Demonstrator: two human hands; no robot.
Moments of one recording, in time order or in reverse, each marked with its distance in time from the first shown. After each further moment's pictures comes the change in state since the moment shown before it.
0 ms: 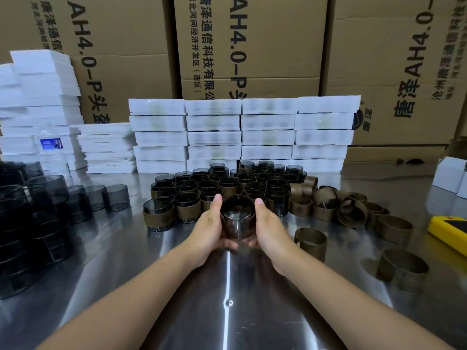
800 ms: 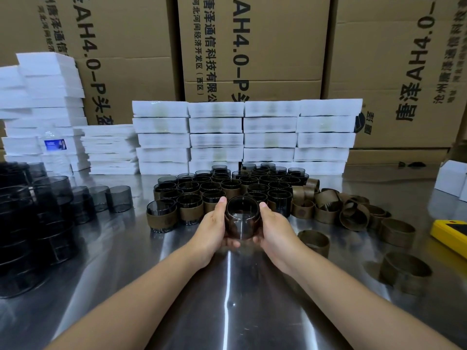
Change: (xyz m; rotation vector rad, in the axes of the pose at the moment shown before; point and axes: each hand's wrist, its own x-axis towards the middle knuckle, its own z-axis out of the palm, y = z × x) left_hand -0.006 0.005 0.002 -0.025 0.014 0.007; right_hand 0.010 0.003 0.002 0.223 0.020 0.090
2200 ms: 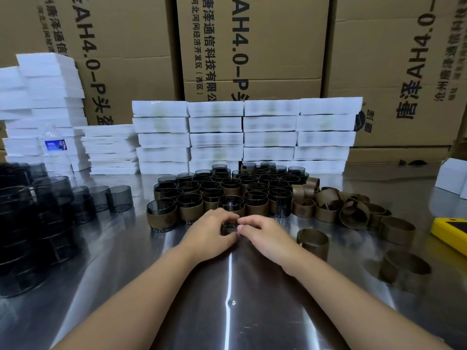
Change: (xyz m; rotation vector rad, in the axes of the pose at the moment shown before) left_hand 0.016 -0.017 -0.028 0.985 -0.055 0.468; right_hand -0.008 0.003 -0.011 -0.494 -0.190 -0.218
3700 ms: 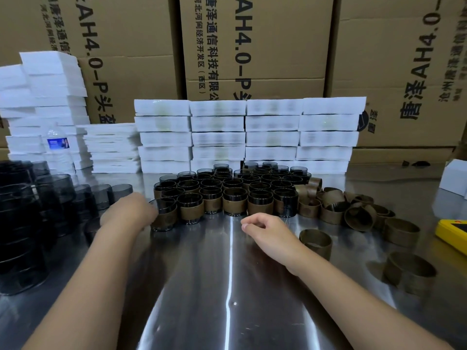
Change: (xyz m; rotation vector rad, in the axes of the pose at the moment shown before) left_hand -0.011 -0.043 -0.112 0.326 0.032 -0.914; right_hand -0.001 0.001 -0.005 -0.023 0.026 -0.010
